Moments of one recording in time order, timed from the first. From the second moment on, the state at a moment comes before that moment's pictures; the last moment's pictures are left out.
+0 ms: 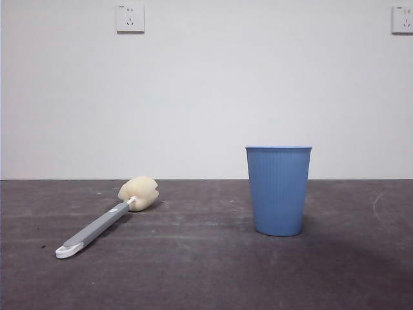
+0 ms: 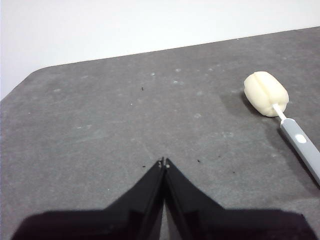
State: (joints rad) left arm -0.01 0.01 0.02 -0.19 0.00 0.11; right arm 0.19 0.05 0.10 -0.03 0.08 -0.04
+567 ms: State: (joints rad) left arm -0.01 0.01 0.02 -0.19 0.00 0.11; right arm 0.07 0.00 0.01 -0.17 0.04 0.02
